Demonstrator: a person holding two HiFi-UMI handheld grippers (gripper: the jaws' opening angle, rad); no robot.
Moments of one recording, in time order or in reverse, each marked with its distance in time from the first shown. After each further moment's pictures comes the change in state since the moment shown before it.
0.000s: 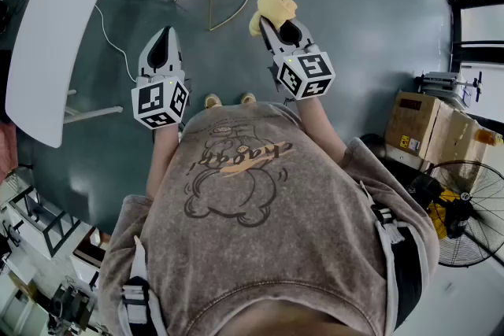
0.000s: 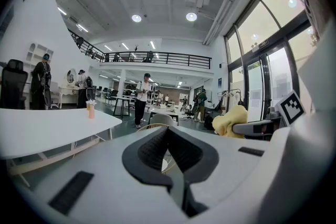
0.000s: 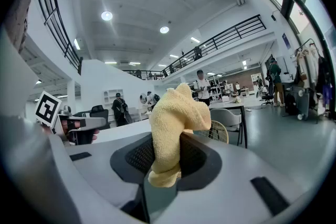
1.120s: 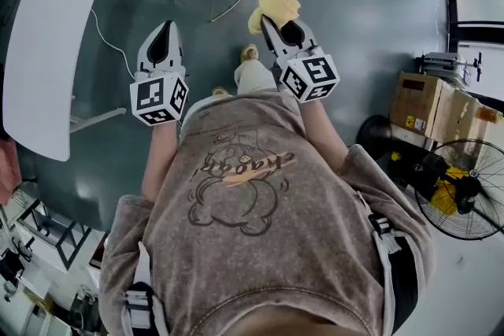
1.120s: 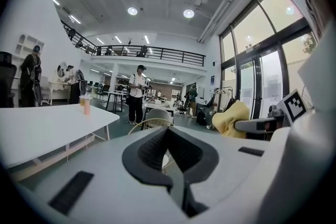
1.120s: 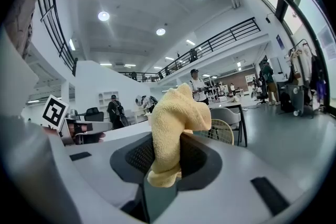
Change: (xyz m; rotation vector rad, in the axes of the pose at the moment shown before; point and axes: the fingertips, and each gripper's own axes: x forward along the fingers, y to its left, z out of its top) left arm 0.015 0.068 -0.016 0.006 0.047 -0.103; right arm 0.039 0.051 -0.017 0.026 -0.040 -0.053
